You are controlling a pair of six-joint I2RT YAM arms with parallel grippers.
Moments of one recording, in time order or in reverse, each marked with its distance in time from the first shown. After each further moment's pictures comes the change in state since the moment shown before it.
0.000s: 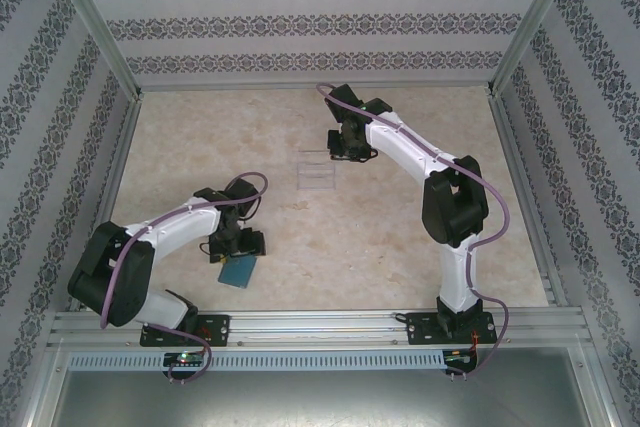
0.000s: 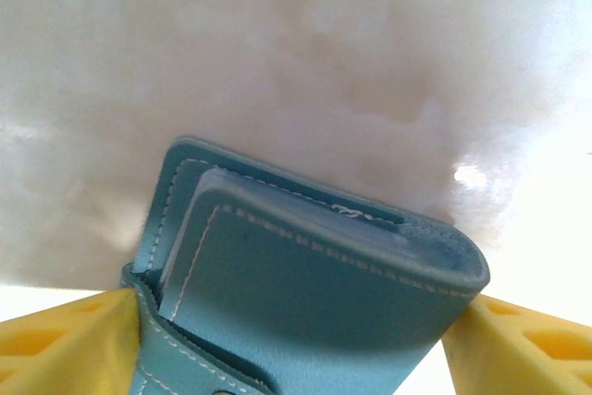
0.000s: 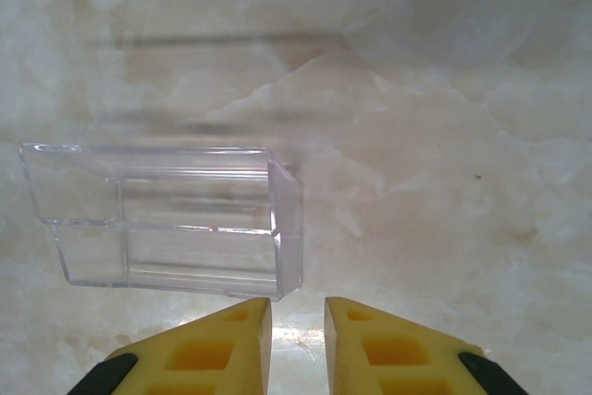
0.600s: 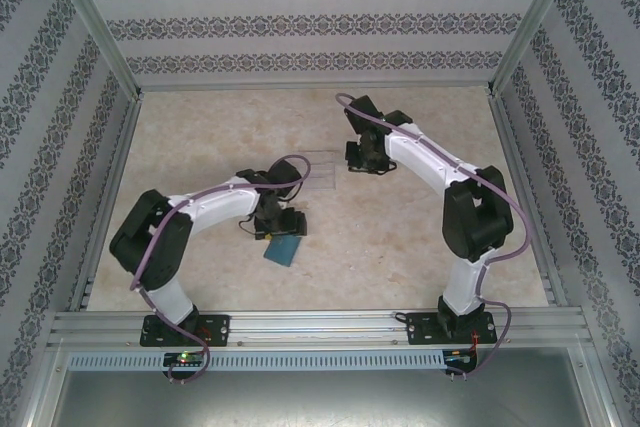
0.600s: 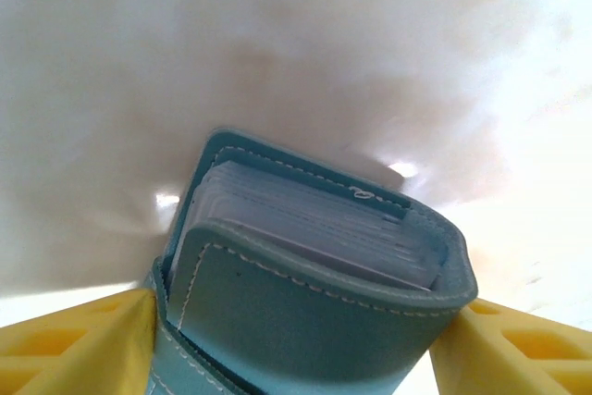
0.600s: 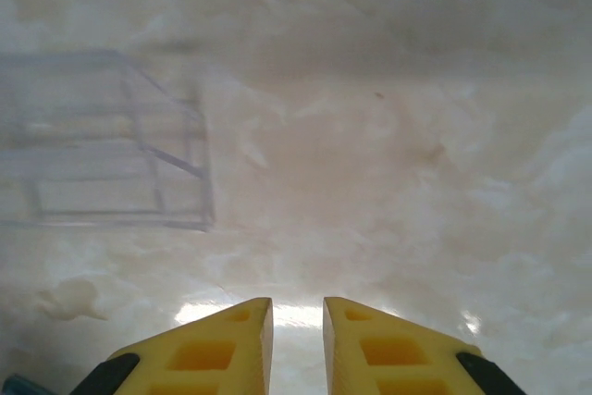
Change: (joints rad) left arm -0.162 0.285 0.312 0.128 0.088 -0.058; right arm -0.055 -0.176 -0.272 0.047 0.001 -0.003
